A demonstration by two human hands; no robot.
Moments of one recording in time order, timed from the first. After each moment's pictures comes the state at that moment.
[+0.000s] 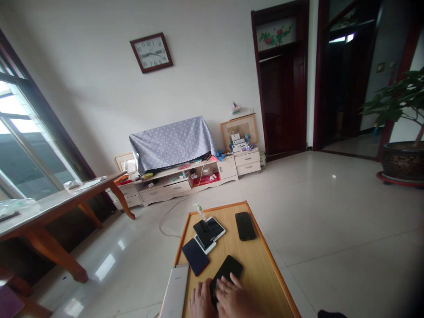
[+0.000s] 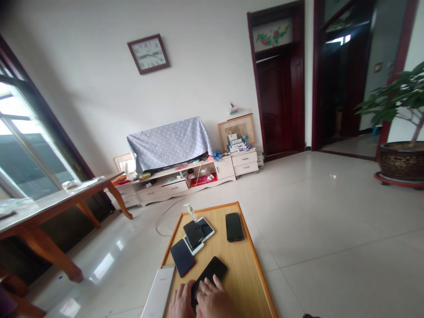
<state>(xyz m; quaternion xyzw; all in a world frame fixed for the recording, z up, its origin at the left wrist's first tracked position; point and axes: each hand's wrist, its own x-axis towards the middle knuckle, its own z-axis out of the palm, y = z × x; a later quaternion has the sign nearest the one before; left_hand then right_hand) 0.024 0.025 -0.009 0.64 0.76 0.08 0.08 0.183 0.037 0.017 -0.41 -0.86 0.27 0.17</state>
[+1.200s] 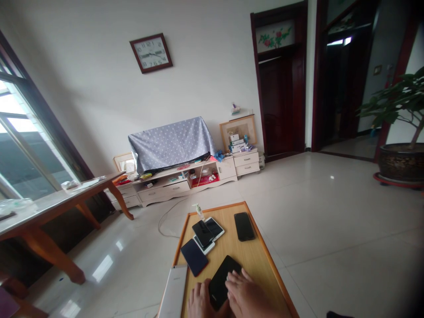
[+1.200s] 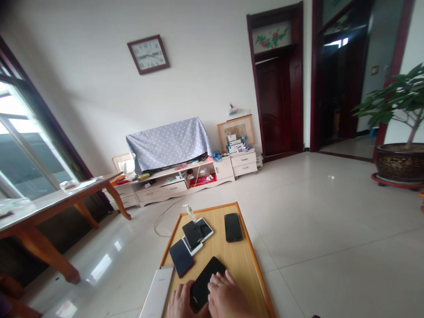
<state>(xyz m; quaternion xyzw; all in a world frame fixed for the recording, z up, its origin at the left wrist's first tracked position) 0.028 0.024 -0.014 0.64 0.76 0.10 0.06 0.219 0.036 0.019 -0.46 -0.84 0.22 0.20</state>
